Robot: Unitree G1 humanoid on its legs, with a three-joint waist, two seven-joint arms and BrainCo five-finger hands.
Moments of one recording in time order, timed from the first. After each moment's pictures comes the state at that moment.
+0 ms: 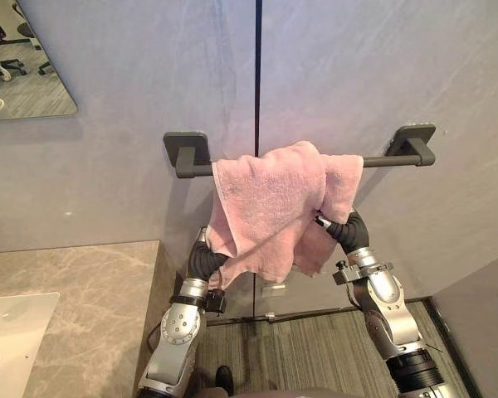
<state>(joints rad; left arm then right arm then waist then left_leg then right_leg) 0.13 0.12 -0.22 -0.07 -0.10 -0.32 0.05 -0.08 -0.23 0.12 0.01 0.34 -0.26 0.11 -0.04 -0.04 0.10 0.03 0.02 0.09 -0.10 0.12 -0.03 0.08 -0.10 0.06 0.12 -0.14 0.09</state>
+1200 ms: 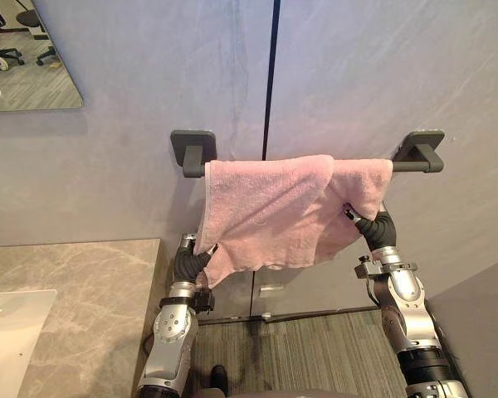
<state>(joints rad) 0.12 0.09 -0.11 0.11 -0.14 -0.32 0.07 -0.10 -0.24 -0.01 0.14 0.33 -0.28 0.10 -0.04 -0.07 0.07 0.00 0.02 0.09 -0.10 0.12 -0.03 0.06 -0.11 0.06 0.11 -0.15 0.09</state>
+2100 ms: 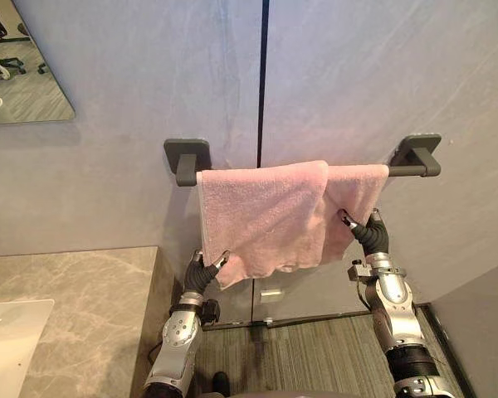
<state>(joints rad) 0.09 0.10 -0.13 0.29 -0.14 -0.29 0.07 -0.10 -0.14 -0.08 0.29 0.20 -0.30 -0.01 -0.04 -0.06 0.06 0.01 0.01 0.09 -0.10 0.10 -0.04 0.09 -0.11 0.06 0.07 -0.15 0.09</state>
